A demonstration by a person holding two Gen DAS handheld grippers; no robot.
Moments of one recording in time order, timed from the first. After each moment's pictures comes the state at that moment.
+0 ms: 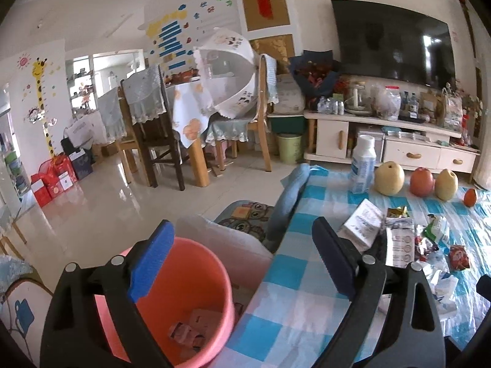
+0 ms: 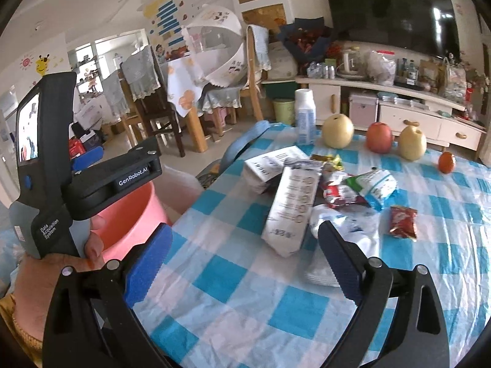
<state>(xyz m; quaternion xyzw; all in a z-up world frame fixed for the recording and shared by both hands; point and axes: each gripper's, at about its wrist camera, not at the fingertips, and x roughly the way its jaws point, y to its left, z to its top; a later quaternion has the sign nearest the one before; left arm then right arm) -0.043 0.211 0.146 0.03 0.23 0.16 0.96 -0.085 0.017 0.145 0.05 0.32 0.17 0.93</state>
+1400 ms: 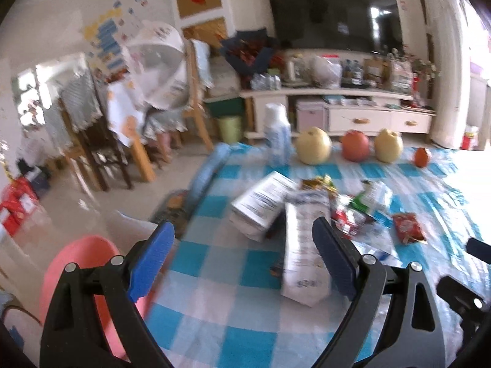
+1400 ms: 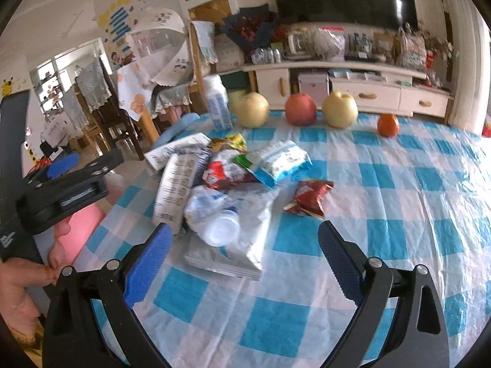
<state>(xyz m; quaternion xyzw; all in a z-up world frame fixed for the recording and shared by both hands) -0.019 0.113 0.117 0.07 0.30 0.02 0.95 -0.063 -0.114 0.102 0.09 0.36 0.09 0.92</state>
